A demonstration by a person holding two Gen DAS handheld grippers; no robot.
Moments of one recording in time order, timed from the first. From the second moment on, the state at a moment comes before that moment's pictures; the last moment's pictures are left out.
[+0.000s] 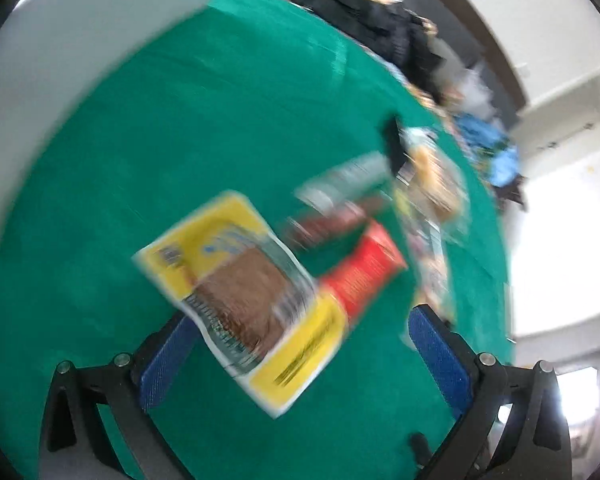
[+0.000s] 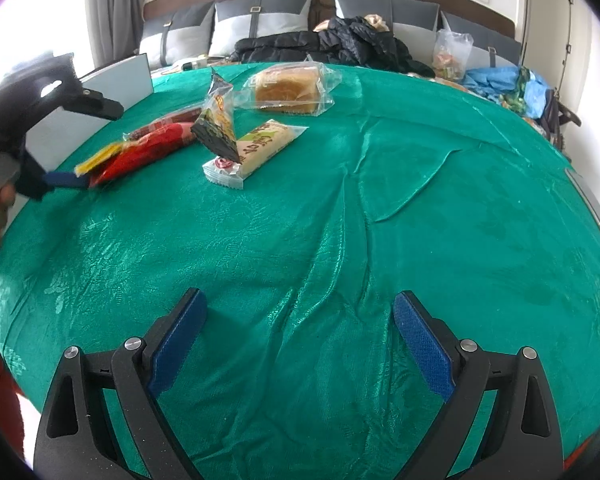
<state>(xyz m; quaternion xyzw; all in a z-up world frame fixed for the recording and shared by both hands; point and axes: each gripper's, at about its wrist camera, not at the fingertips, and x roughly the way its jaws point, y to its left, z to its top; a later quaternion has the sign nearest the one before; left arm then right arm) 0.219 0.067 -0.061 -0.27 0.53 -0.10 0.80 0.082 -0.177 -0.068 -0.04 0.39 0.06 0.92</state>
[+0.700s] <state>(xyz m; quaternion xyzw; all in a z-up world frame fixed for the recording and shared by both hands) 0.212 0.048 -0.068 0.01 0.53 0.00 0.85 0.083 -0.176 -0.068 -0.04 0.39 0.06 0.92</state>
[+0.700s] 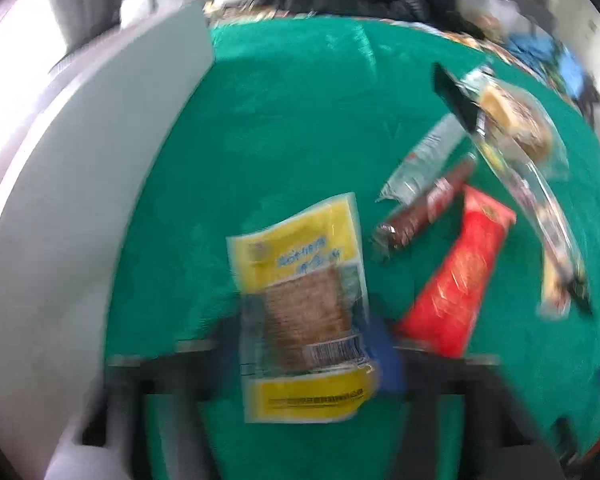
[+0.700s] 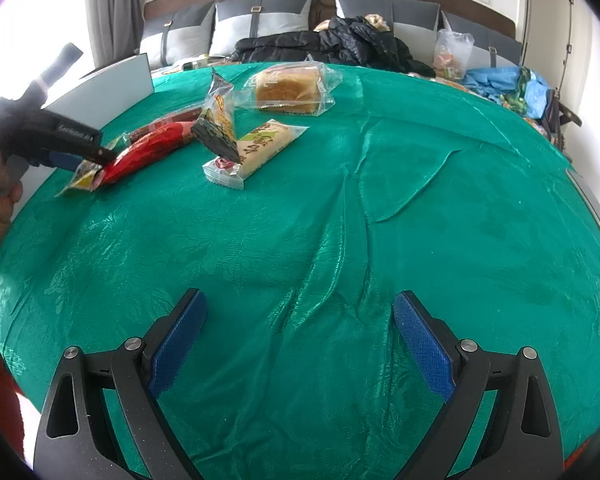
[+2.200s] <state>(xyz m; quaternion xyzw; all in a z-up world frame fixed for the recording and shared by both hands) 0.087 0.116 -0.044 -0.14 0.44 -0.14 0.88 0.275 -0.094 -0.006 0.03 0.52 0.14 0.84</state>
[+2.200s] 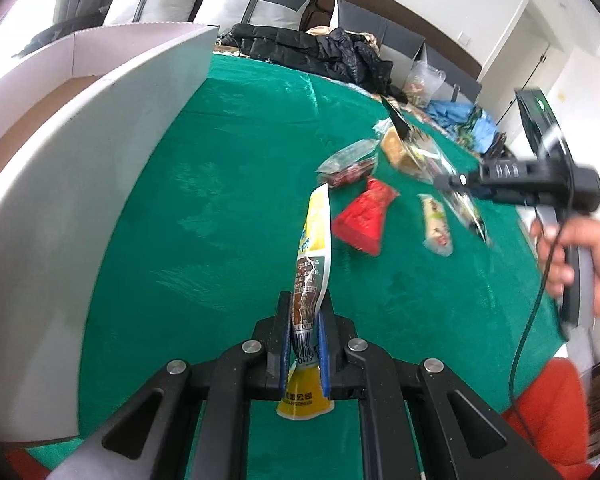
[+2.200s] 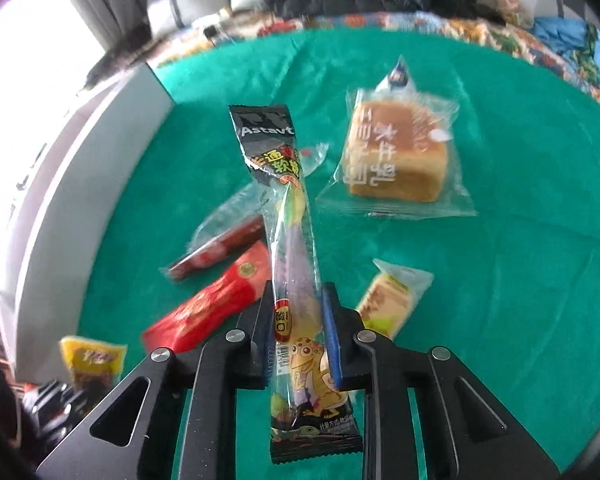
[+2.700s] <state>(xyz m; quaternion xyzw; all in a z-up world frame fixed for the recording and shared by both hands) 0.071 0.262 0.088 -0.27 0.32 -0.06 0.91 0.224 0.068 0.131 0.10 0.42 0.35 0.83</state>
